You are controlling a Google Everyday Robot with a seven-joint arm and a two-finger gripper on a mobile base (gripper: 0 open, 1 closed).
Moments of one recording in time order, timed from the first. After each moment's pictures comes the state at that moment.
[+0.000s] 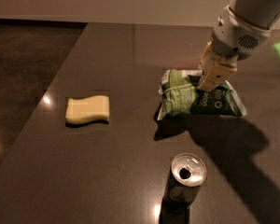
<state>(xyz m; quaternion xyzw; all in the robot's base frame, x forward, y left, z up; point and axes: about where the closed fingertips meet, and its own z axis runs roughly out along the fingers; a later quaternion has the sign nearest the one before) 0.490 -0.149 0.940 -0.68 0.72 0.09 0.12</state>
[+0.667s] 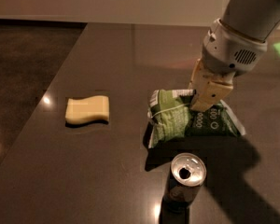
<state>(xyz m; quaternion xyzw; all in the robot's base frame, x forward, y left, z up) 0.431 -0.123 0.937 -0.71 0.69 0.12 0.09</state>
